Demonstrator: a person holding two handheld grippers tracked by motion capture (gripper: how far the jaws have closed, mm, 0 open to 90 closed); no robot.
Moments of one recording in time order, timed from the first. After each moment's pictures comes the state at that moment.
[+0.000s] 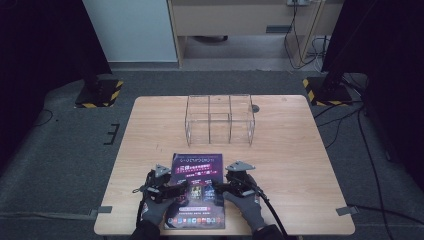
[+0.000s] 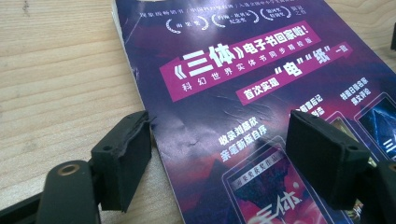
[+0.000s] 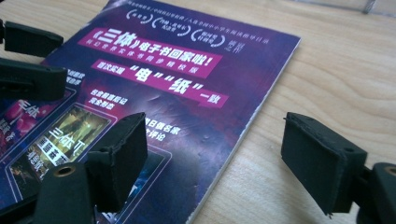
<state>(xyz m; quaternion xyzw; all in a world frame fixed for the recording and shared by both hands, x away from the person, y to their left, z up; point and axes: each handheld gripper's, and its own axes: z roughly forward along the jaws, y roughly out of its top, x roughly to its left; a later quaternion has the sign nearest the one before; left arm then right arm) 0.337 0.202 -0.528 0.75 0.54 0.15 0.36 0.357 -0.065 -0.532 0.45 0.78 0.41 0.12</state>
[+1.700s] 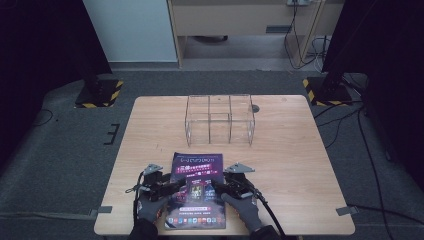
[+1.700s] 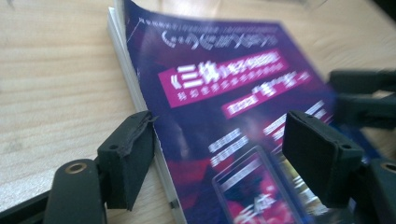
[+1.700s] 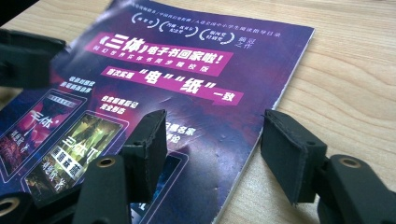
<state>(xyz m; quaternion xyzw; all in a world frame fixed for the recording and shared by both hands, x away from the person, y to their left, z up) 0.340 0.221 -0.527 0.72 0.55 0.08 0.43 0.353 -0.061 -0.537 0.47 0.76 0.43 0.11</state>
